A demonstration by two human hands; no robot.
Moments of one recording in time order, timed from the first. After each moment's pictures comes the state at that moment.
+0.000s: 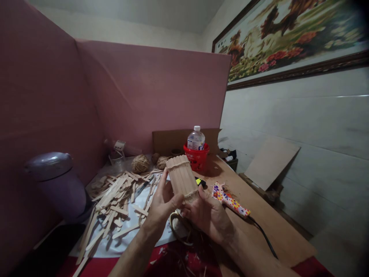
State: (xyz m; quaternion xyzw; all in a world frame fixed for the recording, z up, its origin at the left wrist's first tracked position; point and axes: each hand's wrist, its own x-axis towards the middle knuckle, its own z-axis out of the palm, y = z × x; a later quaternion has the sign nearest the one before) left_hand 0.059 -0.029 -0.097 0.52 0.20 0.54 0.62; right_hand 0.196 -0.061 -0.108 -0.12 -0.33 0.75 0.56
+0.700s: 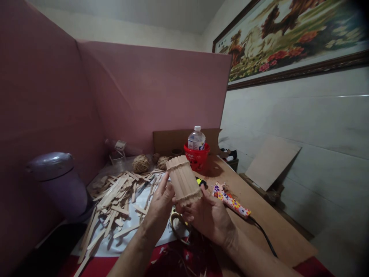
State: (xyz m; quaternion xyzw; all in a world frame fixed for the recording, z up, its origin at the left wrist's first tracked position) left_hand 0.064 -0.028 -0.093 0.48 0.19 0.53 0.67; right_hand 0.196 -0.062 -0.105 -0.08 -0.30 0.80 0.51
